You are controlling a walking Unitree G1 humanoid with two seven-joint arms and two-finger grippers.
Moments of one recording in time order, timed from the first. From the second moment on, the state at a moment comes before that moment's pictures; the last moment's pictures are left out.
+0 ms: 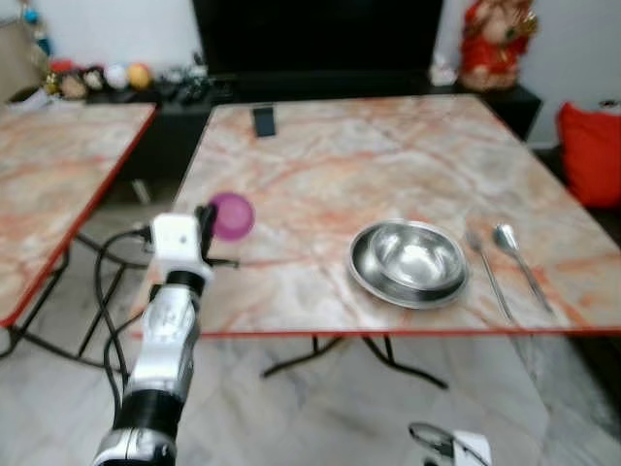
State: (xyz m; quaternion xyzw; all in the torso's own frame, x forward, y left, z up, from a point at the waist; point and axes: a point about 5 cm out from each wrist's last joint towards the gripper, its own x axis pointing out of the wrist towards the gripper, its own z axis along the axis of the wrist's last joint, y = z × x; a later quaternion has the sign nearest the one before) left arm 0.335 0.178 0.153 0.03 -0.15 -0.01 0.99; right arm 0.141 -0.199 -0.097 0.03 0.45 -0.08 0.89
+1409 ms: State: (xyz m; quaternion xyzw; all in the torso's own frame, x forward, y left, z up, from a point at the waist) left arm 0.339 0.206 0.147 0.08 -0.09 -0.05 0.99; right arm 0.153 -0.195 -0.093 0.05 0.44 -0.08 0.89
